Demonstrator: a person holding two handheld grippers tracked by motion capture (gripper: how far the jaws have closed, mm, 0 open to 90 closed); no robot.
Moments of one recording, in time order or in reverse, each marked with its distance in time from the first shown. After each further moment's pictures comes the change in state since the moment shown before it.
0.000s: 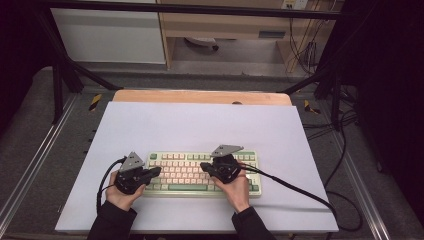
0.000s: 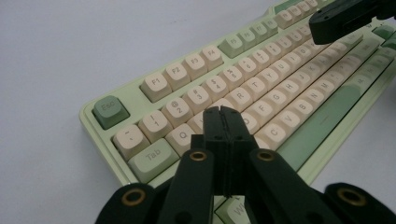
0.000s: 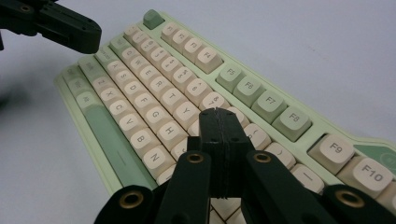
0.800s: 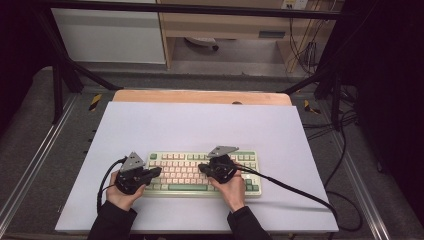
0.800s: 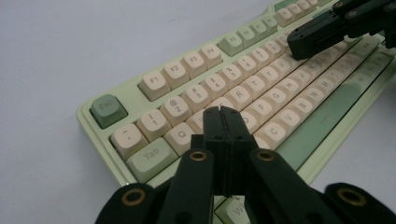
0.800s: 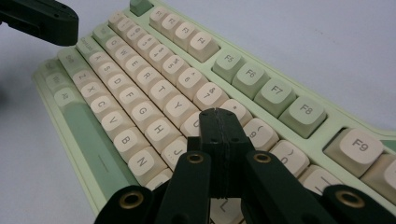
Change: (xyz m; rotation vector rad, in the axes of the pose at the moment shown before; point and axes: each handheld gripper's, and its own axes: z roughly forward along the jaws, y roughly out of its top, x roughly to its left) left arm 0.000 -0.001 0.001 0.005 -0.003 -0.001; right arm -0.002 -0.007 0.021 0.033 -0.011 0.036
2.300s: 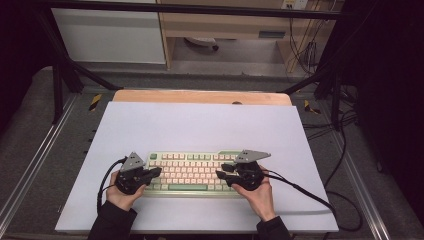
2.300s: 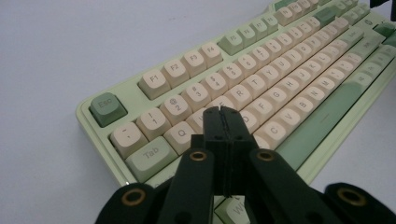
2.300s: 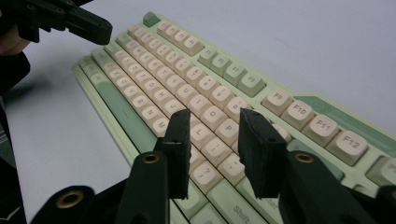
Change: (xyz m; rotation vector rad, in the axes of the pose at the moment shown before) left arm 0.000 0.000 0.001 0.003 0.000 -0.004; right arm -0.014 -0.020 -0.072 -0.081 0.018 -0.014
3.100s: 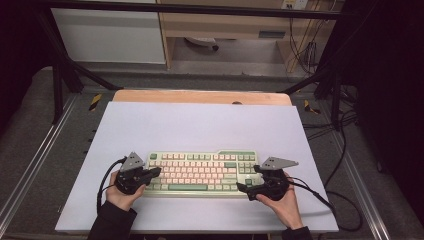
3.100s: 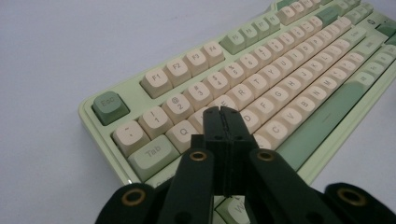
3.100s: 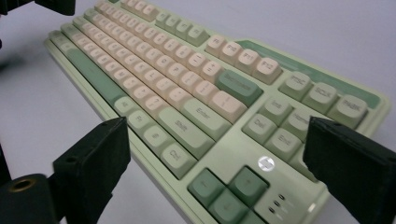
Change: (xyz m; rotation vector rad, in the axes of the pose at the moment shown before) left arm 0.000 0.000 -0.001 0.003 0.005 -0.003; right arm -0.028 -0.037 -0.047 0.012 -0.065 0.051
